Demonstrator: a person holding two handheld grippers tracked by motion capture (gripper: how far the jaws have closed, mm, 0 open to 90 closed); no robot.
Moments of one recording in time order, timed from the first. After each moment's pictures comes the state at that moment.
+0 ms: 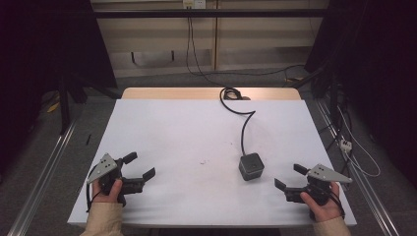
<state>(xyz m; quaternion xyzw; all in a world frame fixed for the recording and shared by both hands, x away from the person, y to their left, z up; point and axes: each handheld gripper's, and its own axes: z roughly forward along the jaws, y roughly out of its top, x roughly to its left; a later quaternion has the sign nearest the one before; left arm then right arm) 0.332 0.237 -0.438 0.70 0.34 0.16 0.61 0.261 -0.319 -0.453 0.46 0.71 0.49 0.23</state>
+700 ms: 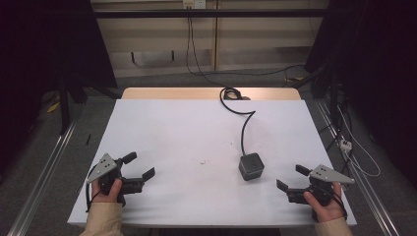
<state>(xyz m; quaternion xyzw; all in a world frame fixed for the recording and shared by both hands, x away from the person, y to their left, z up) 0.332 0.238 -0.438 0.70 0.34 0.16 0.60 0.259 -0.324 -0.453 0.46 0.71 0.48 0.23</state>
